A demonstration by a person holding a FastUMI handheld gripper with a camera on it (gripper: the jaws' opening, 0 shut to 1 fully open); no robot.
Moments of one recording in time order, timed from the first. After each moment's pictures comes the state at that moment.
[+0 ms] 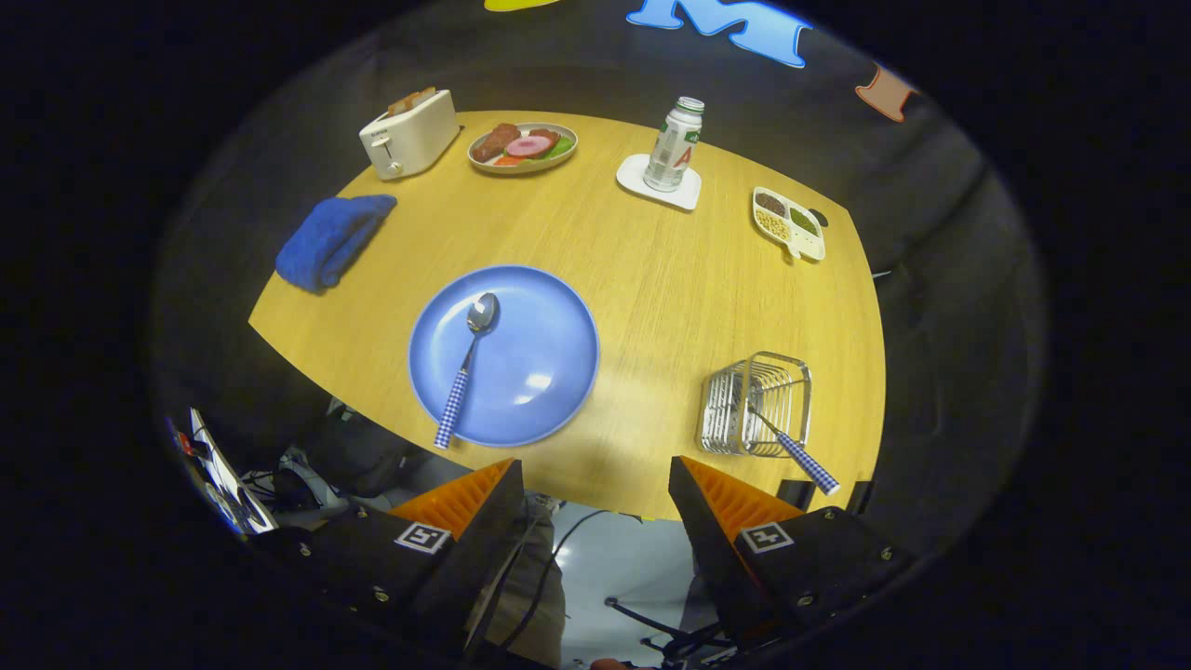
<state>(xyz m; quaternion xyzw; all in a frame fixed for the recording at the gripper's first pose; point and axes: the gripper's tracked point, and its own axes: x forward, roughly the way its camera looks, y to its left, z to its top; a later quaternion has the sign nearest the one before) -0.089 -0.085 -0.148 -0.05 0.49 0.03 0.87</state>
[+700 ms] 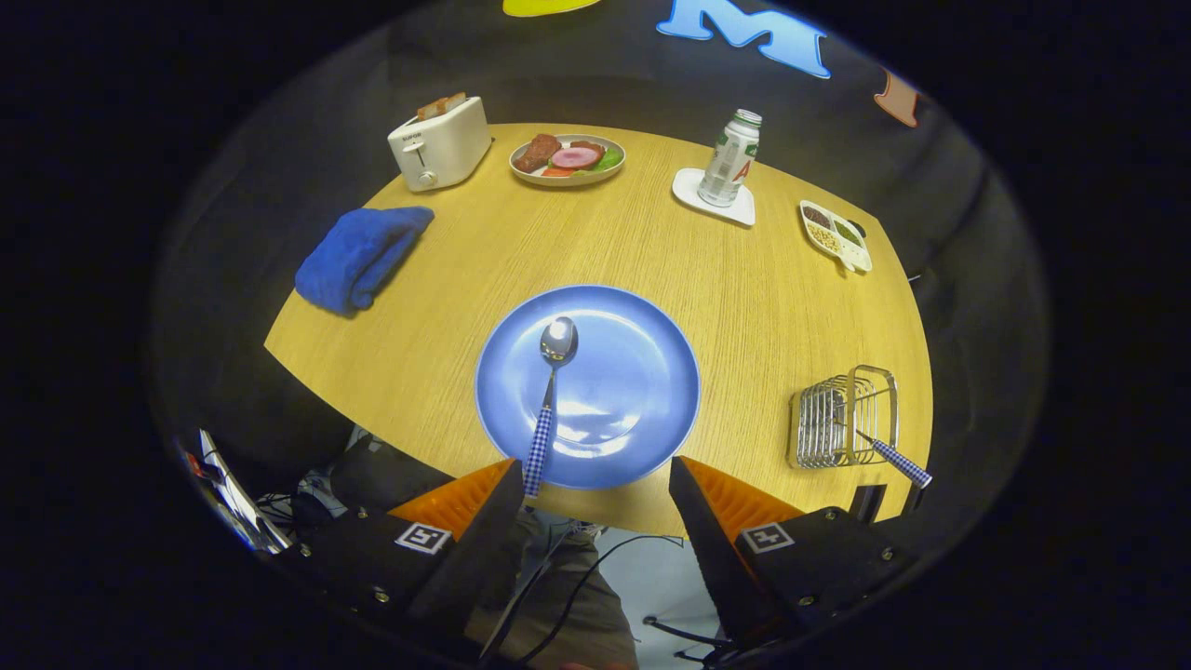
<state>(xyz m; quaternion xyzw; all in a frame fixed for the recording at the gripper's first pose) -0.069 -0.011 -0.181 -0.03 0.47 0.04 0.88</state>
